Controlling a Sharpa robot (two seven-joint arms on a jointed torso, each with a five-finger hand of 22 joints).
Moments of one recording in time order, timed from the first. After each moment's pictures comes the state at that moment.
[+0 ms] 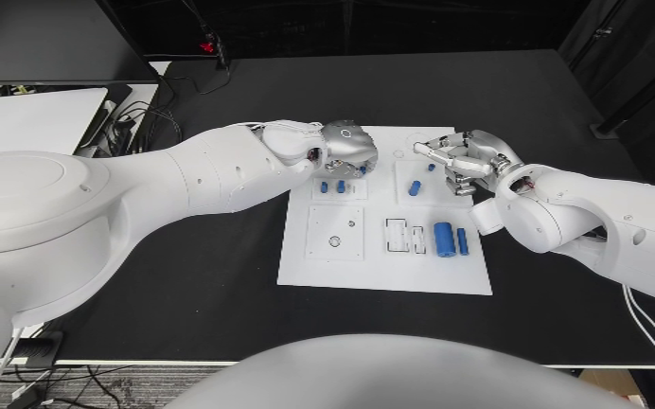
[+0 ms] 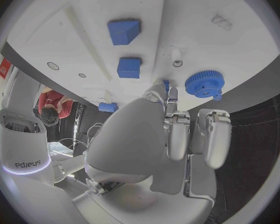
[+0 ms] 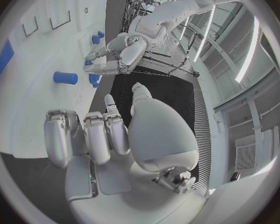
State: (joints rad) left arm 1.23 -0.31 -0.24 0.91 -1.82 -0.34 0.32; left_hand 1.71 -0.07 0.16 0.29 0.06 1.01 0.10 0.12 0.12 0.97 0.07 0.22 0.06 1.47 0.01 1.57 1.31 0.01 1.46 0.15 1.57 1.31; right arm 1.12 -0.95 -0.08 1.61 -0.40 -0.39 0.13; right_hand 1.31 0.03 -0.15 0.28 0.37 0.75 0.20 0.29 0.08 1.47 0.13 1.57 1.31 1.47 0.08 1.57 1.31 0.01 1.47 0.18 1.50 1.31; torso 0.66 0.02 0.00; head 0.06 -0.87
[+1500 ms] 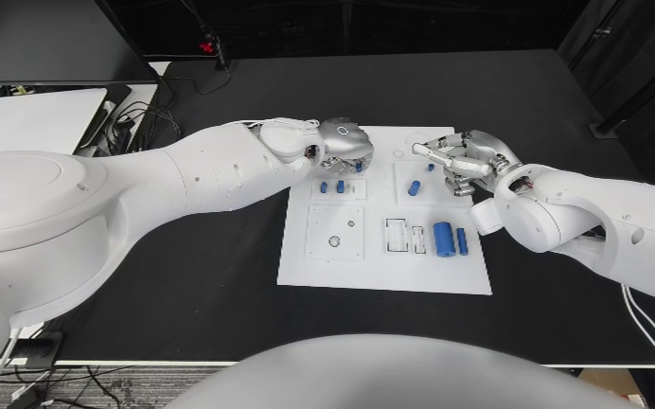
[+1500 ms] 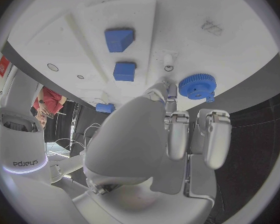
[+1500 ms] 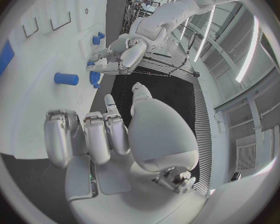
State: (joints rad) left arm 1.24 -0.31 -0.23 0.91 -1.82 -0.33 0.30; left_hand 1.73 -0.08 0.27 0.29 0.06 1.08 0.13 0.12 0.10 1.11 0.08 0.21 0.06 1.47 0.02 1.57 1.31 0.01 1.47 0.15 1.57 1.31; right arm 1.12 -0.95 -0.08 1.61 -0.40 -0.39 0.12; right_hand 1.31 0.03 -0.15 0.28 0.37 0.75 0.20 0.30 0.08 1.47 0.13 1.57 1.31 1.47 0.08 1.57 1.31 0.01 1.47 0.18 1.50 1.31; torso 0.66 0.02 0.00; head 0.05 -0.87
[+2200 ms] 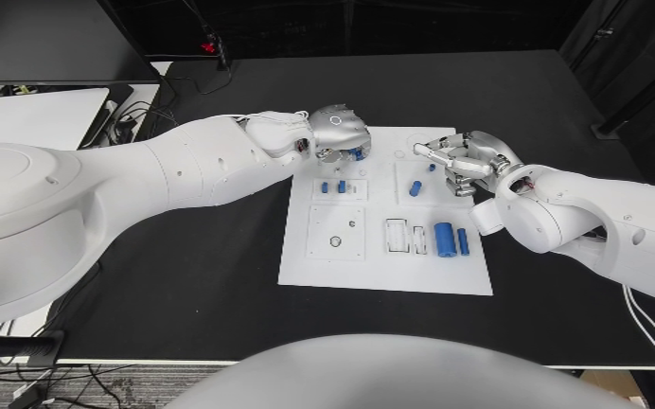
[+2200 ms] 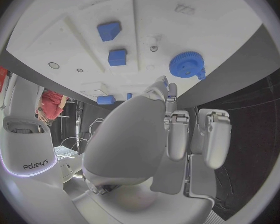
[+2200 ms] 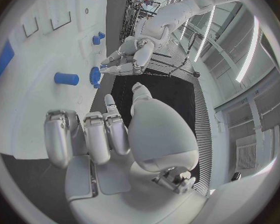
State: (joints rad) left arm 1.27 -0.37 -0.24 0.97 -1.82 -0.47 0.32; left_hand 1.72 -0.09 0.28 0.29 0.06 1.12 0.13 0.13 0.11 1.14 0.08 0.18 0.06 1.47 0.02 1.57 1.31 0.01 1.46 0.14 1.57 1.31; right arm 1.12 -0.95 -0.08 1.61 -0.40 -0.39 0.12; right_hand 1.31 0.03 -0.15 0.28 0.37 0.75 0.20 0.30 0.08 1.47 0.13 1.57 1.31 1.47 0.08 1.57 1.31 0.01 1.47 0.18 1.50 1.31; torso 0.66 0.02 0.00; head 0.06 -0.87
